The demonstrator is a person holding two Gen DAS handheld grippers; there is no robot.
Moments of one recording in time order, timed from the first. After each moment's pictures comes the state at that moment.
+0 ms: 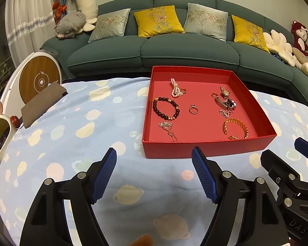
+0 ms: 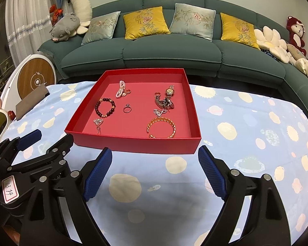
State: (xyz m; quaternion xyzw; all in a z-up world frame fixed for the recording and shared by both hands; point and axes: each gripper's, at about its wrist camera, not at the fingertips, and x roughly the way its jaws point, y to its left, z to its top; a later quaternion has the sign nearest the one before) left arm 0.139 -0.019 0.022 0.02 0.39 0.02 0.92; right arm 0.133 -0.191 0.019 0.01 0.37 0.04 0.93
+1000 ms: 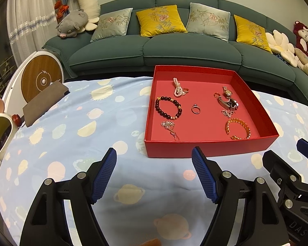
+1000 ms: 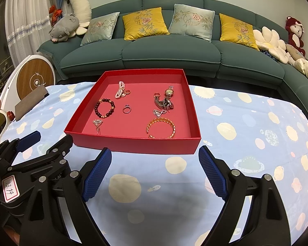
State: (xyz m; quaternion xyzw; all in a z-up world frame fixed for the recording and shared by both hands) left arm 0.137 -0.019 0.020 0.02 0.39 0.03 0.92; right arm 0.134 -0.193 0.020 0.01 0.37 0.03 0.93
